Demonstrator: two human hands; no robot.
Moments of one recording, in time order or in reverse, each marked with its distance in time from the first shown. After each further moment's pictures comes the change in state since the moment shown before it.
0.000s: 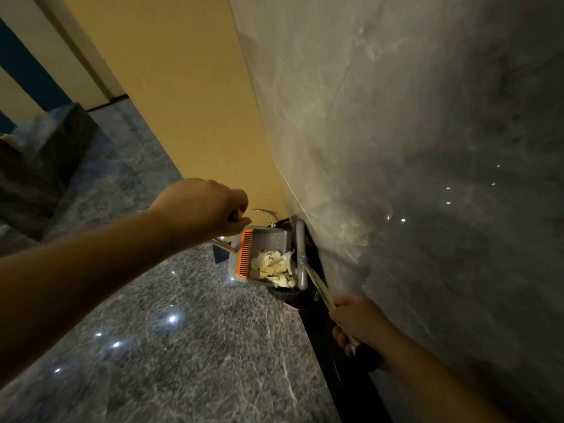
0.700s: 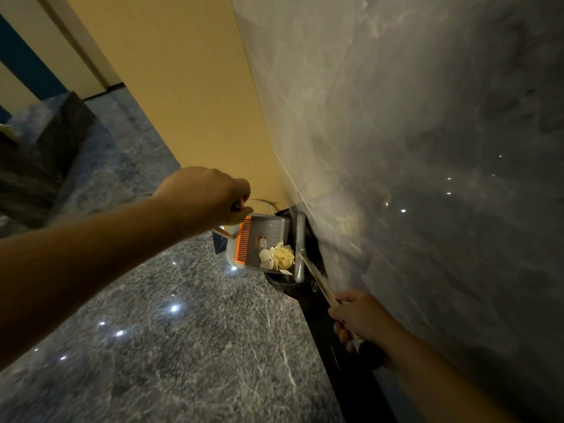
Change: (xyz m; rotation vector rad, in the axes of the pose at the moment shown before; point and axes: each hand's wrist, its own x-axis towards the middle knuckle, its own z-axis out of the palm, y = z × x) left_hand 0.009 0.003 0.013 0.061 0.021 0.062; right_hand 0.001 0.018 0.002 0.186 0.011 0.041
